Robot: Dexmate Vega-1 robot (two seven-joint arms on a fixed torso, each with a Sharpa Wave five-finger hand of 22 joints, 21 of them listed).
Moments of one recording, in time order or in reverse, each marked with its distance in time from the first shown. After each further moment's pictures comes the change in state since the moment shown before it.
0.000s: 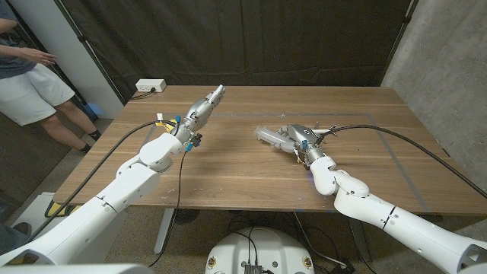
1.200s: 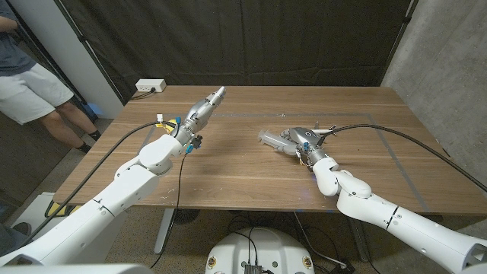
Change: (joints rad) left arm 0.028 0.018 -0.007 -0.046 0.013 0.021 0.026; left_hand 0.003 -0.004 0.000 0.000 0.000 0.000 0.000 0.000 0.000 0.000 0.000 0.000 0.000 0.000 0.000 0.000 0.000 0.000 0.000 0.000 0.000; right arm 0.004 -0.026 -0.015 -0.006 -0.028 -0.035 0.051; right_hand -0.025 0.025 -0.020 0.020 0.004 -0.023 -0.028 -0.026 -0.013 -0.025 -0.025 -0.012 0.000 -0.108 0.036 -0.007 0.000 -0.063 0.006 -0.009 -0.018
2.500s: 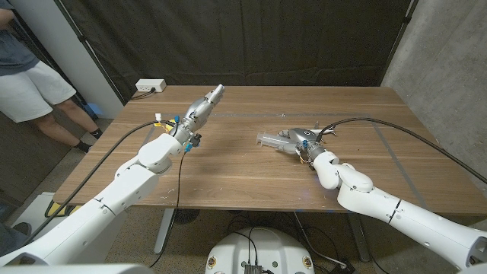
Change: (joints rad) left arm -0.011 -0.012 -0.003 0.033 -0.016 -0.041 -0.025; left_hand 0.000 0.000 0.000 0.000 0.000 0.000 0.000 0.000 0.000 0.000 0.000 0.000 0.000 0.000 0.000 0.000 0.000 0.000 0.000 -0.006 0.000; right arm 0.041 -0.037 -0.021 -0.067 0.002 -0.085 0.178; right_hand -0.104 0.017 -0.059 0.014 0.000 -0.323 -0.052 -0.027 -0.091 -0.403 0.046 -0.015 -0.001 -0.446 0.081 -0.011 0.007 -0.255 0.016 -0.219 -0.007
